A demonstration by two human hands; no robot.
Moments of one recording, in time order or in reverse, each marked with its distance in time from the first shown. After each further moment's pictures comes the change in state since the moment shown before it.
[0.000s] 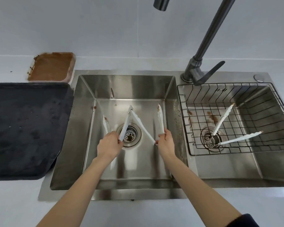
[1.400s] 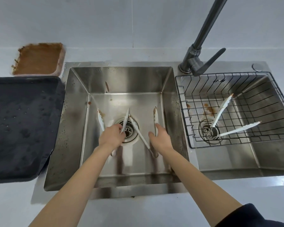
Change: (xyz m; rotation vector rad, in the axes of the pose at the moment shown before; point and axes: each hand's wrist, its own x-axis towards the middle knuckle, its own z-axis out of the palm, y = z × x) left_hand 0.010 0.018 -0.005 -0.053 -0.126 0.021; right_hand 0.000 0.000 0.005 -0.354 -0.122 -0.094
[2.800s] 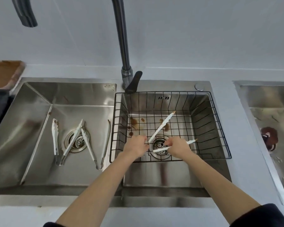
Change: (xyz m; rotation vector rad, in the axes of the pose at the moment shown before) left_hand -0.040 0.262 0.121 0.045 -0.176 0.193; right_hand 0.049 0.109 -0.266 -0.568 -0.114 0.002
